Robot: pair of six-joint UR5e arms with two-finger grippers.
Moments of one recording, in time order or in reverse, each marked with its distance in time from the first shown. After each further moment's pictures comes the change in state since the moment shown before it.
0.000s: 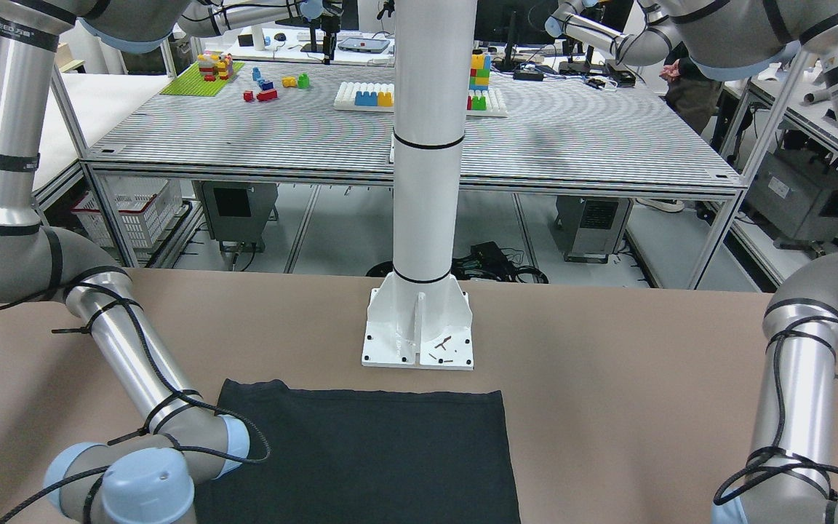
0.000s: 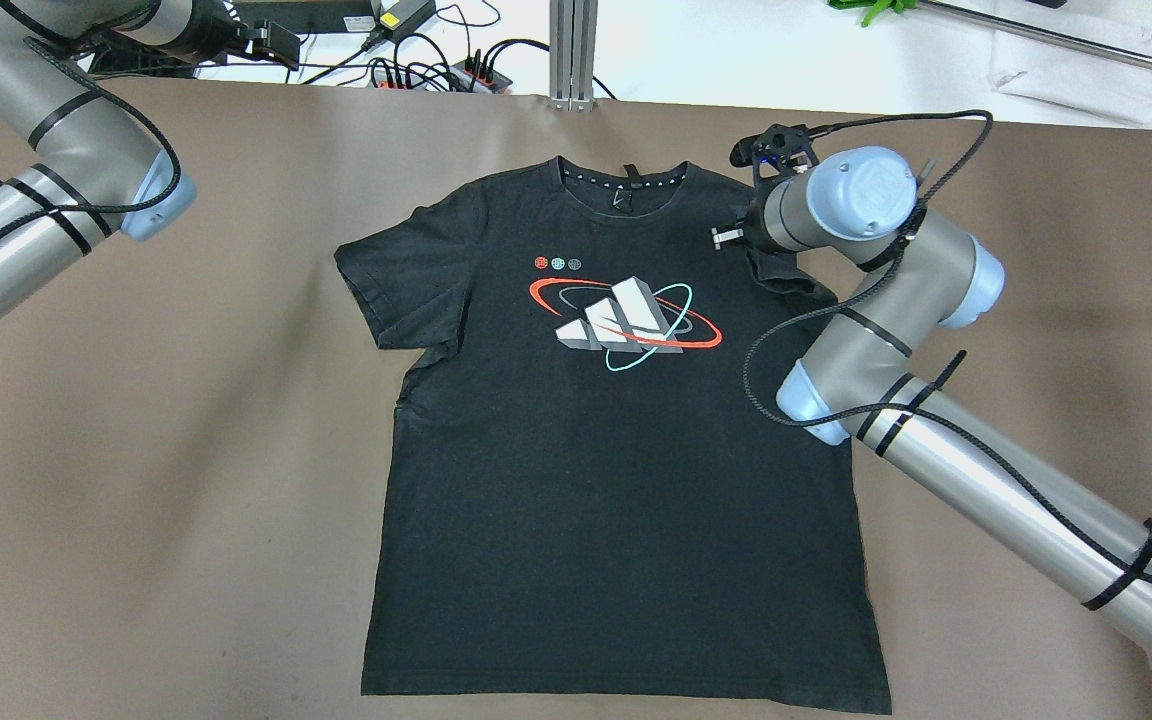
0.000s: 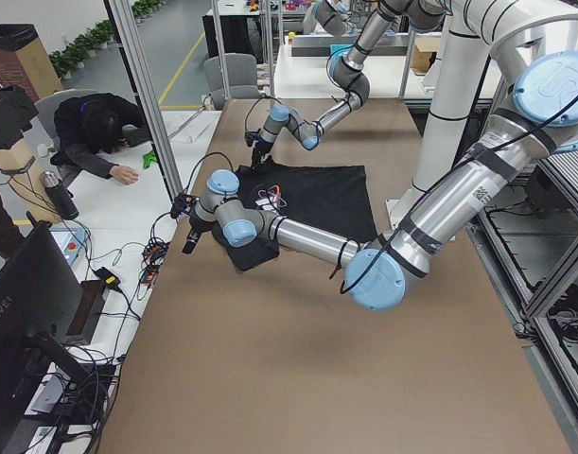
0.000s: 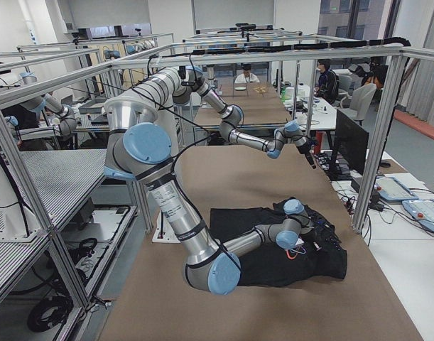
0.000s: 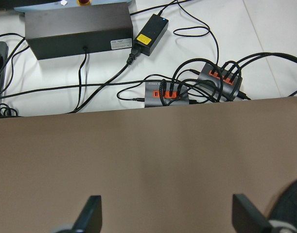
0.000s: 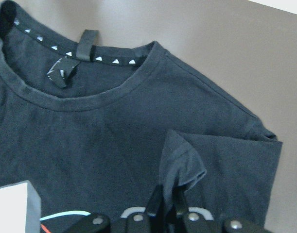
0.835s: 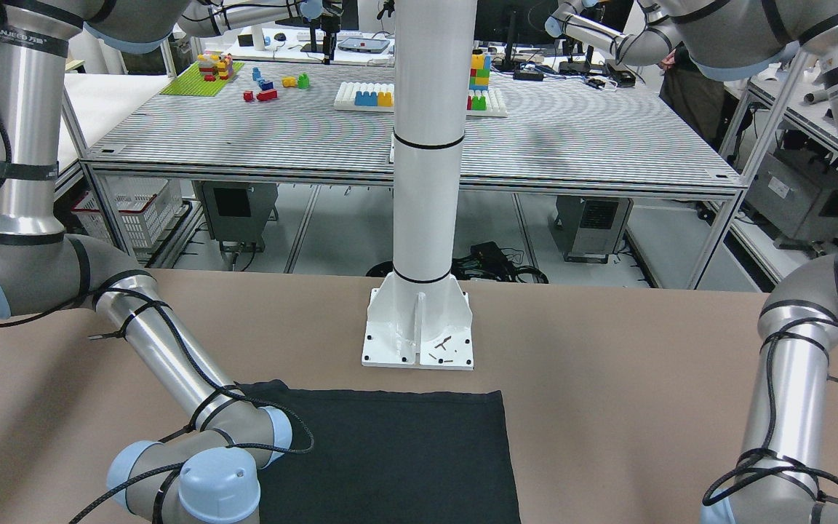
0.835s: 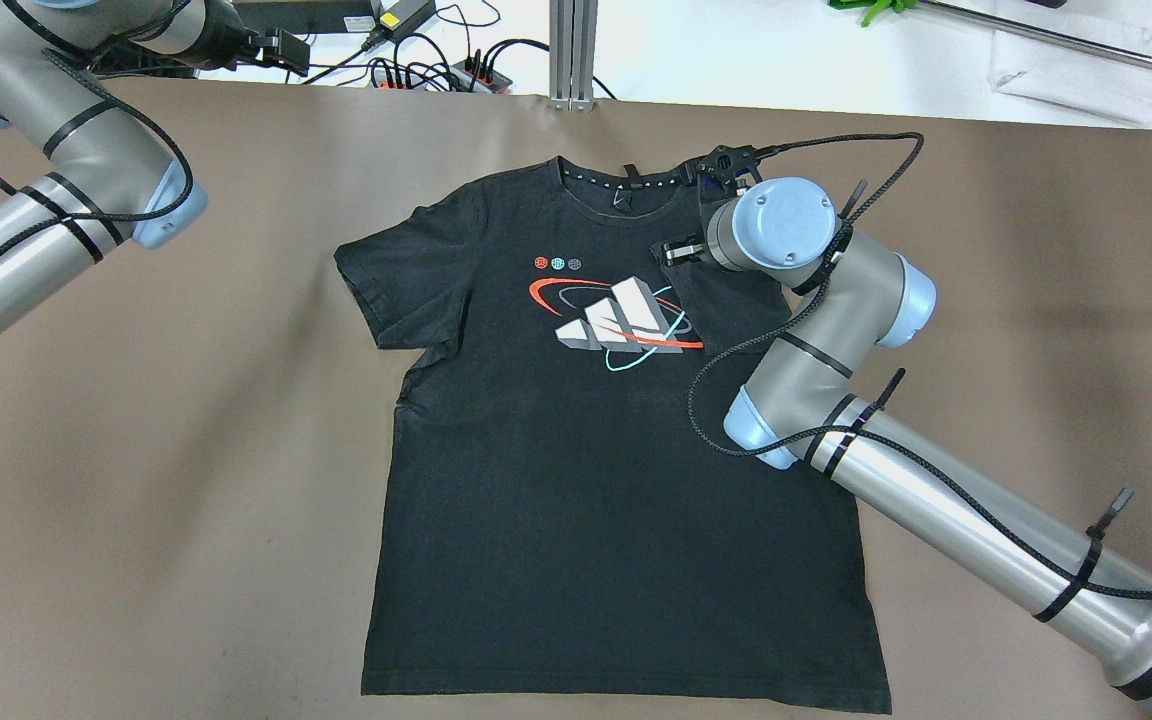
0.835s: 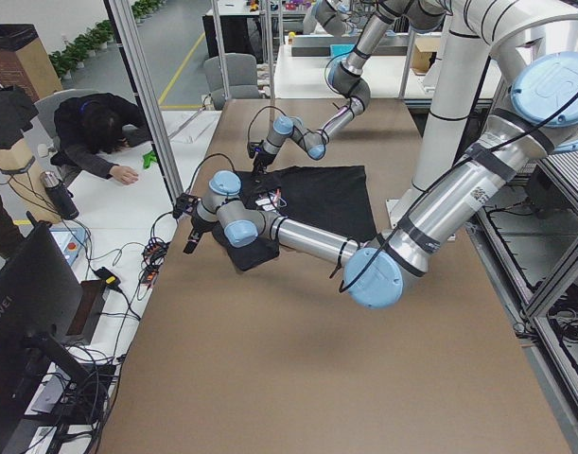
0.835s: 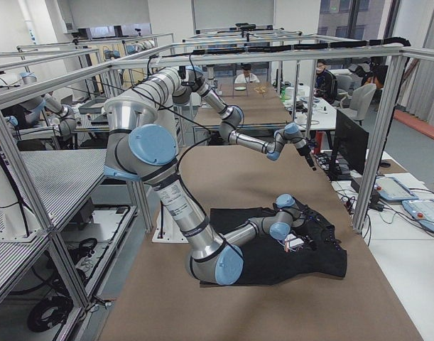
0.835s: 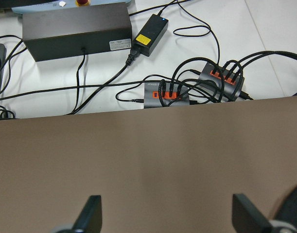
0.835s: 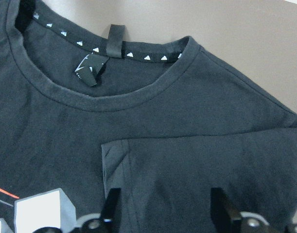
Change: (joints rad) left arm 0.017 -0.006 0.011 -0.013 0.024 -0.002; right arm -0.074 0.062 -0.034 -0.056 -0.113 0.051
